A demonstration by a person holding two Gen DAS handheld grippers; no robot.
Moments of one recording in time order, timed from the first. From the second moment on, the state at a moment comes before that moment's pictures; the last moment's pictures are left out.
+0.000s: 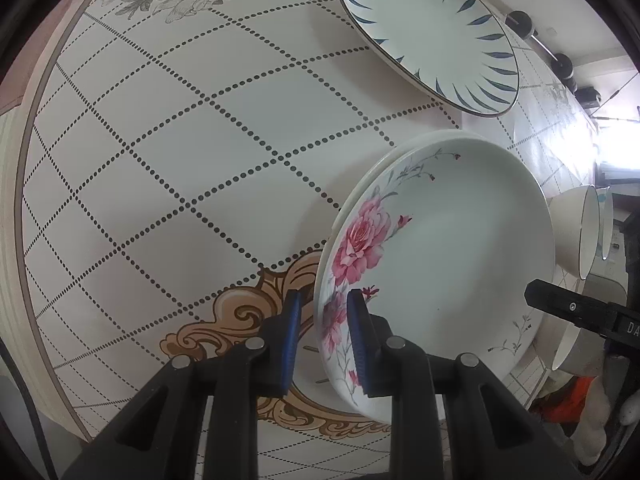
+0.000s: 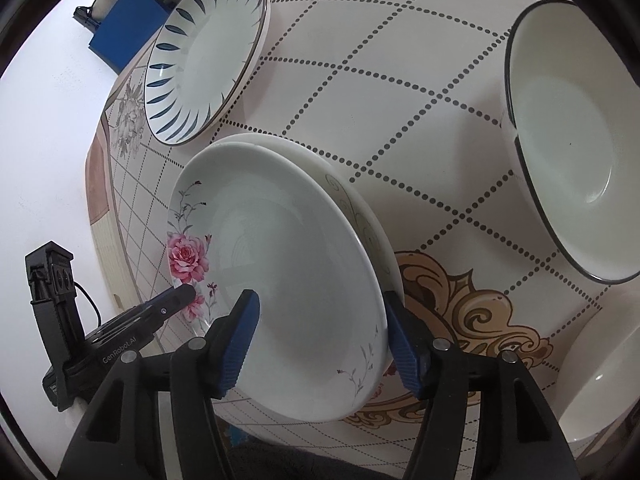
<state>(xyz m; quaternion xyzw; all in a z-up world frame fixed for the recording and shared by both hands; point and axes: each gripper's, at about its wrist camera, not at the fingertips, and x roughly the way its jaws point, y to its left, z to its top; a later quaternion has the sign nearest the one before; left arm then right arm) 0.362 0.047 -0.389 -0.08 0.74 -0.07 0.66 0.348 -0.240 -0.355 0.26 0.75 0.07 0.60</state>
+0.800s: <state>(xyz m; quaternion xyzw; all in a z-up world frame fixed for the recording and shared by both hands) 0.477 0.014 -0.326 -0.06 0.68 -0.05 0.73 0.429 -0.255 -0.287 0.22 0.66 0.06 0.72</state>
